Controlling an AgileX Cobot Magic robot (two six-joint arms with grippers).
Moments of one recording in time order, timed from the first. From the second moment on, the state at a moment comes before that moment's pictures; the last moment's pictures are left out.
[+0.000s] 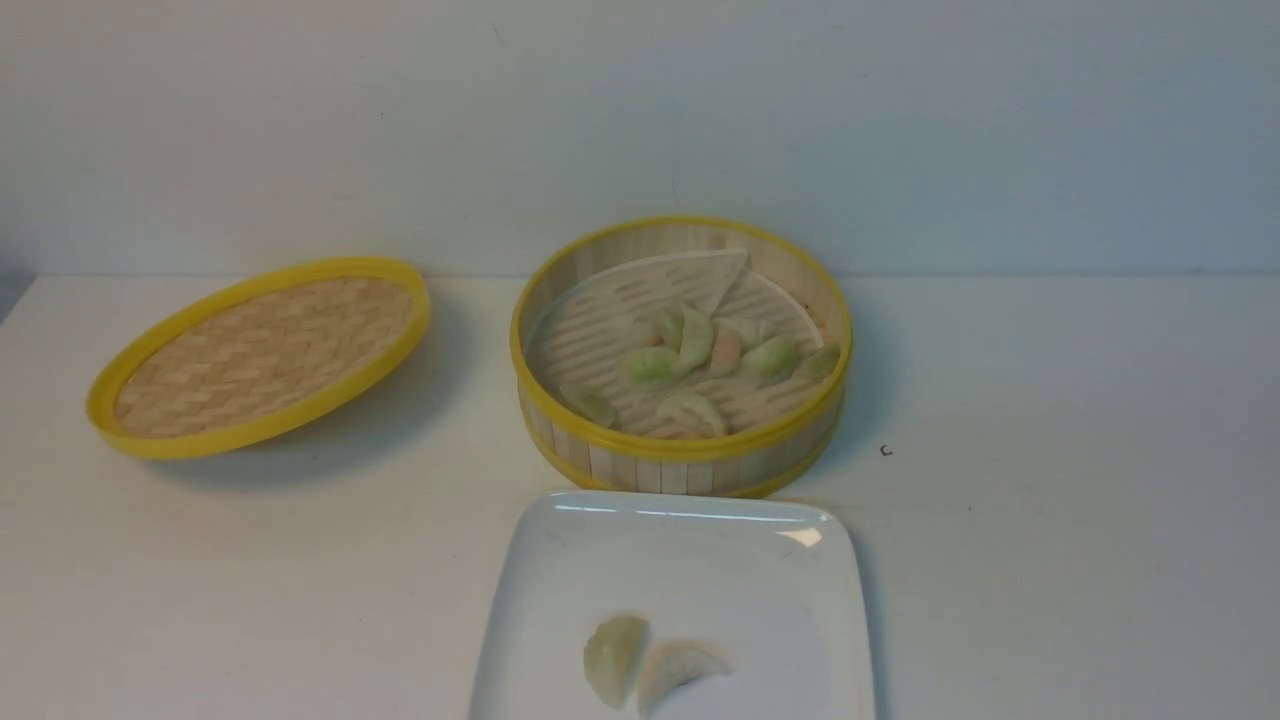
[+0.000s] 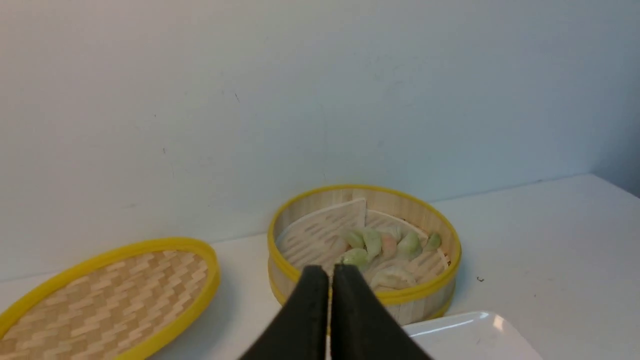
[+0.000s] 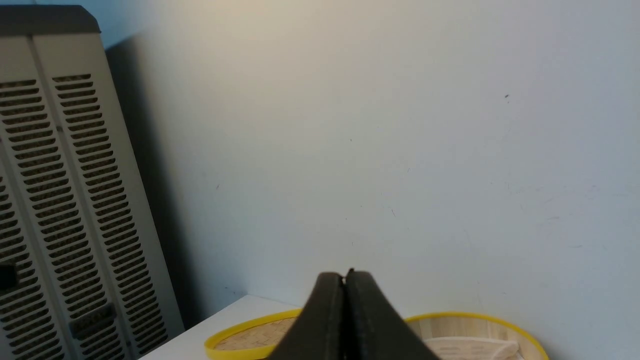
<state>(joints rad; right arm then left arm) 0.66 0.15 -0.61 -0.07 0.46 0.29 -0.36 0.20 -0.59 -0.08 0.57 -0.01</state>
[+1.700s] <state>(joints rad) 0.66 0.15 -0.61 -0.07 0.46 0.29 -0.04 -0.01 0.03 -0.02 0.38 0.12</state>
